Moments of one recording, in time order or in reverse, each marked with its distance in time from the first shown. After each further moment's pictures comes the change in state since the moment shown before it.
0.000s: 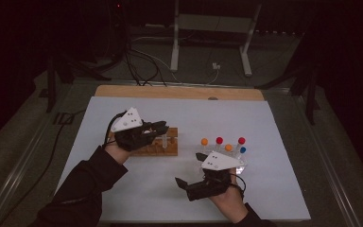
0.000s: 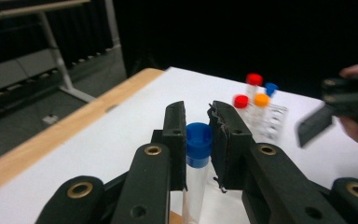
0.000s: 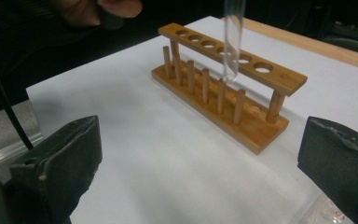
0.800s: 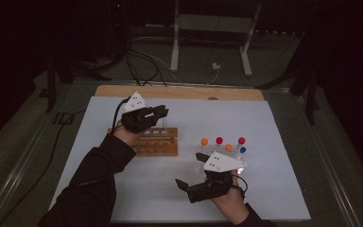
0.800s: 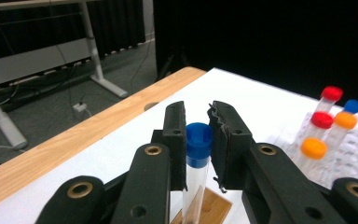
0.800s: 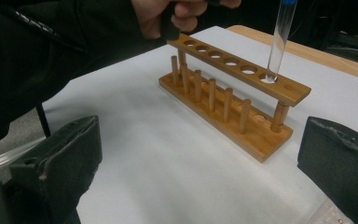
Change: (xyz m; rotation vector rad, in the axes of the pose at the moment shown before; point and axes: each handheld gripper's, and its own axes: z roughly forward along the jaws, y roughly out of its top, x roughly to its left) left arm 0.045 -0.010 0.039 0.011 0.113 -0.097; right arm 0.004 0.004 -0.007 -0.026 0.022 -0.006
